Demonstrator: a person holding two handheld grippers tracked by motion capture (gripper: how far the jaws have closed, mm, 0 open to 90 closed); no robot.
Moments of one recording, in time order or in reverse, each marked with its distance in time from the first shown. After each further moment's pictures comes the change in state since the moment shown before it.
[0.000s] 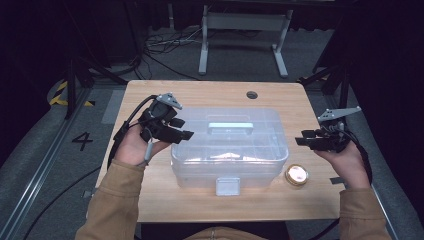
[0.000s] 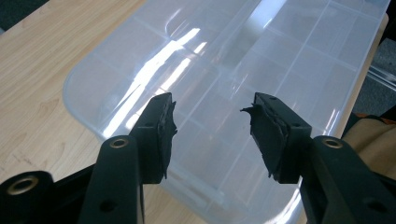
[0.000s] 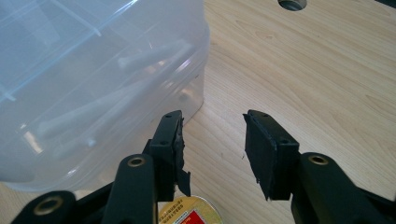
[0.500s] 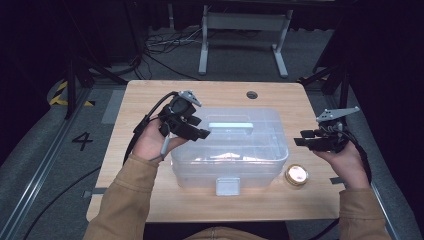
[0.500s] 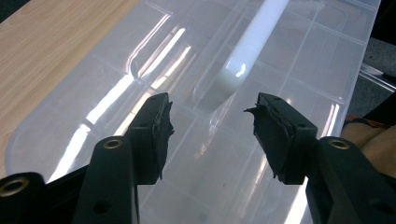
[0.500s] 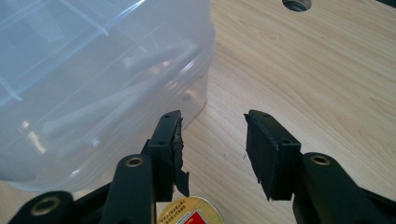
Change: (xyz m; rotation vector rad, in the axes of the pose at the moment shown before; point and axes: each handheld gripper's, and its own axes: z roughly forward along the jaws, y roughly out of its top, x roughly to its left) left arm -0.006 0.027 0.030 0.027 -0.066 0.042; right arm 0.002 0.001 0.001 0.001 0.006 -0.012
